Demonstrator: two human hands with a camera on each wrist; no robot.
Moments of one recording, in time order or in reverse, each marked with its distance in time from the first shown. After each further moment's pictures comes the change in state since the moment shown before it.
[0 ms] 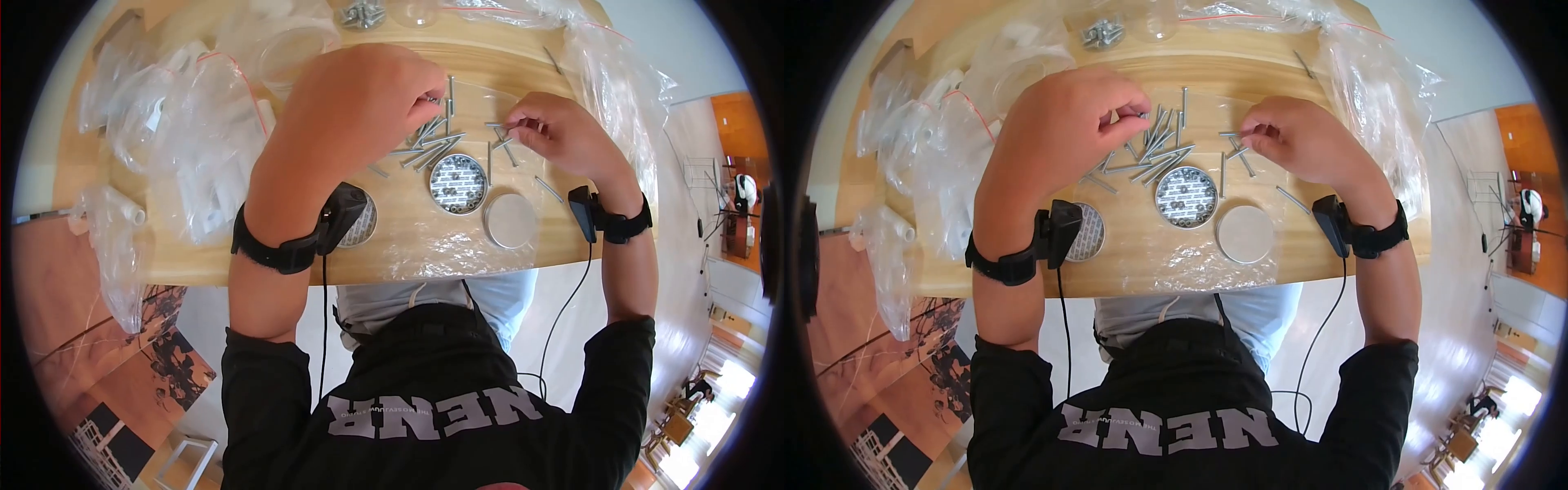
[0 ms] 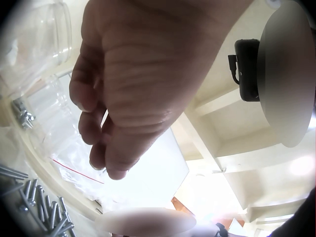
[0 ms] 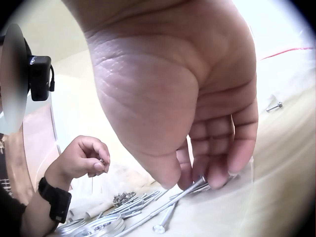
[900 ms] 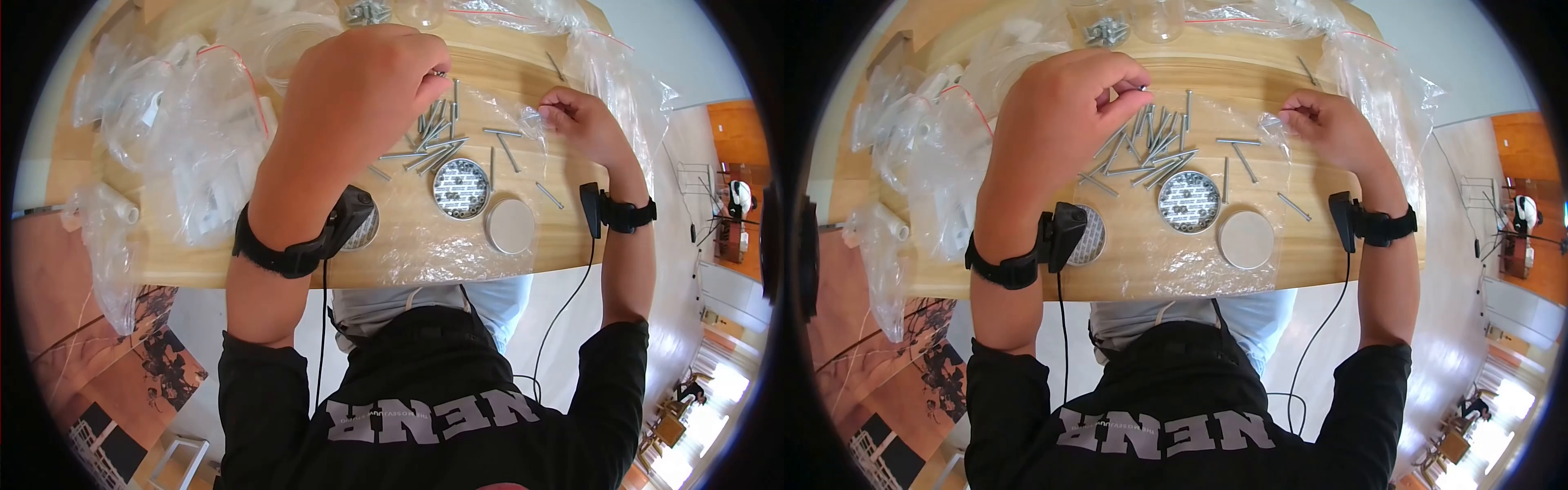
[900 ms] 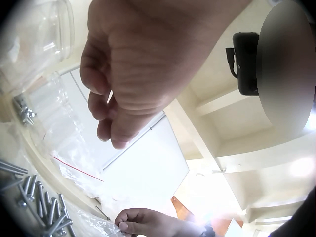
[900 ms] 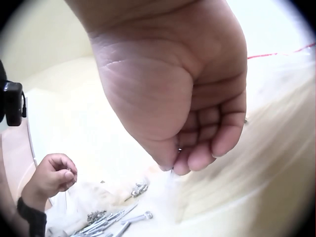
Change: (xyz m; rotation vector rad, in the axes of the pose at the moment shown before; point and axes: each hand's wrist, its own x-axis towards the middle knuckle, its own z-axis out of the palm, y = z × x) left_hand 0.001 -0.002 0.002 0.012 0.211 -0.023; right_hand 0.002 0.042 -0.019 0.187 0.051 0.251
